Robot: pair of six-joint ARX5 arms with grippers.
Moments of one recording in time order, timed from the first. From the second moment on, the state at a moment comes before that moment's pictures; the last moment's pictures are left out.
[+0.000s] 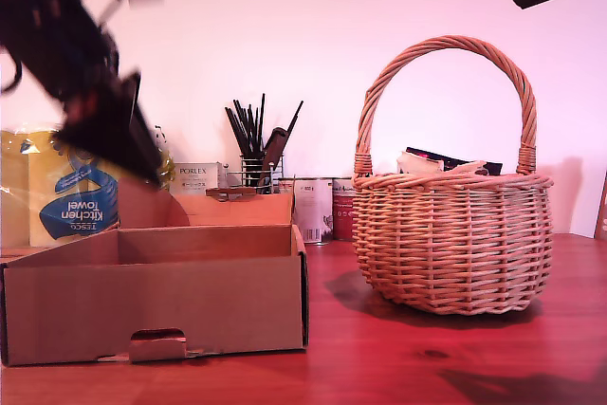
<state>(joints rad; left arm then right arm) -0.40 1.42 0.96 -0.43 0.19 0.85 0.45 0.72 0.75 -0.58 -0.31 -0.24</state>
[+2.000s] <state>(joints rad) -0.42 1.74 1.21 -0.67 0.15 -0.34 0.45 0.72 0.75 -0.54 -0.31 -0.24</state>
